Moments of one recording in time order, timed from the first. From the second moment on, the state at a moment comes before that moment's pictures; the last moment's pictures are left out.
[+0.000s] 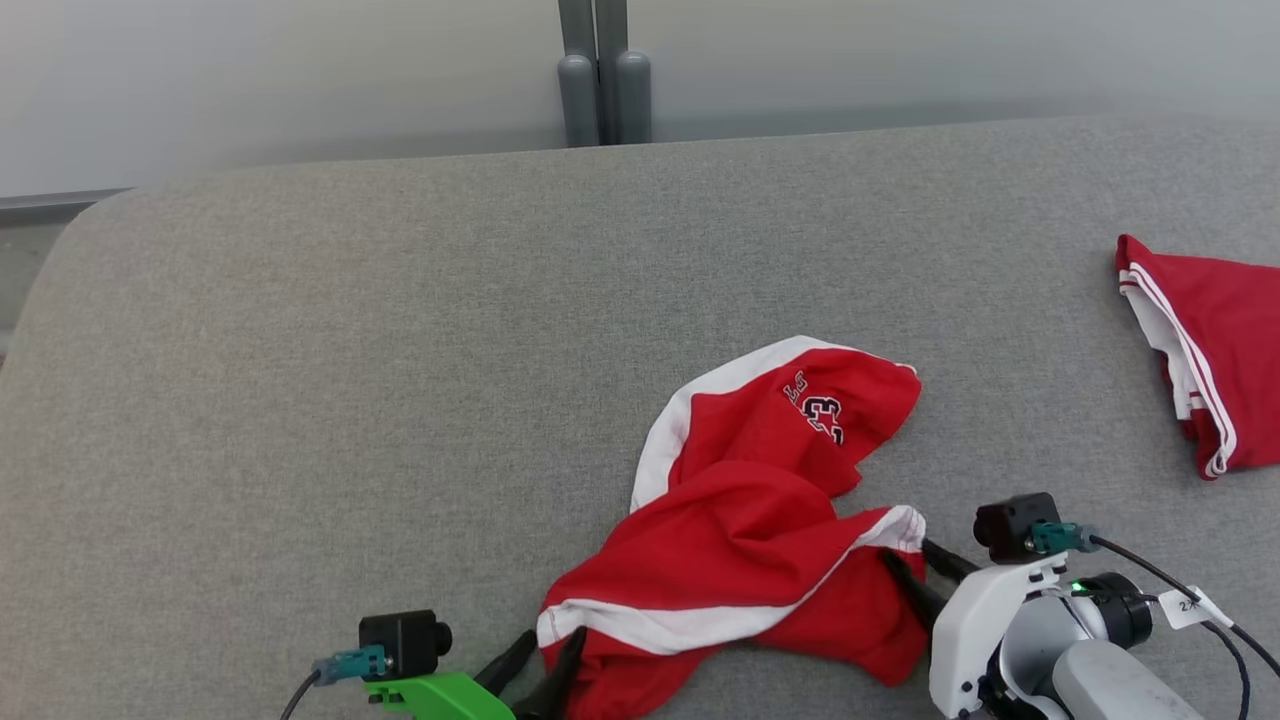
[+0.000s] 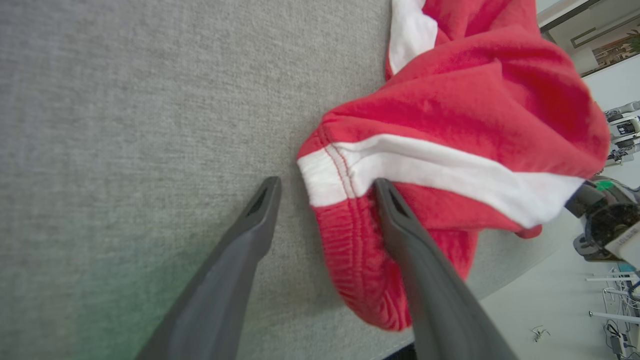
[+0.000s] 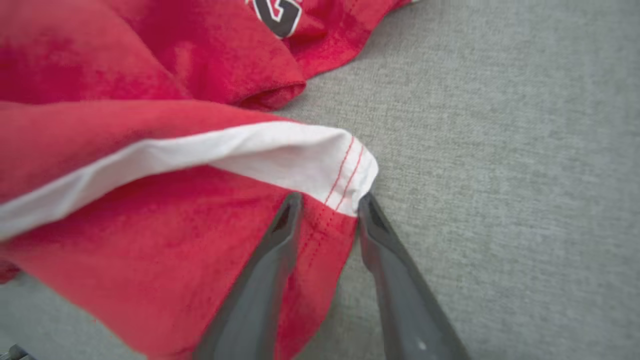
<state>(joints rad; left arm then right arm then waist) -0.02 0.14 -0.44 0.34 -0.80 -0.13 0.15 -0.19 -0.29 0.42 0.43 0.48 0.13 0.13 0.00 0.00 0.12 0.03</state>
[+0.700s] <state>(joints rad) 0.06 0.27 -0.40 -0.32 -0.81 -0.05 0.19 -0.01 -0.42 0.13 -0.12 0.68 0.13 0.12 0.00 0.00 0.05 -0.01</state>
